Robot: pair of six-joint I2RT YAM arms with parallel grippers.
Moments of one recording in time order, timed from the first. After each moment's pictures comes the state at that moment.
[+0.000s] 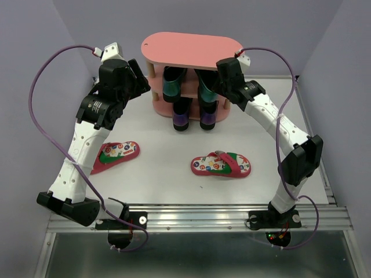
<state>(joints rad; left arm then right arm) -0.38 1.33 1.73 -0.78 -0.30 -0.54 0.53 1.78 1.84 -0.60 0.47 0.76</state>
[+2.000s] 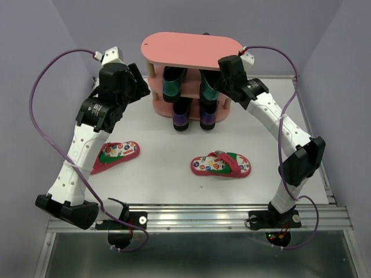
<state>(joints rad) -0.38 1.30 1.68 -0.78 -0.30 -0.54 0.54 1.77 1.87 -0.65 0.51 0.79</state>
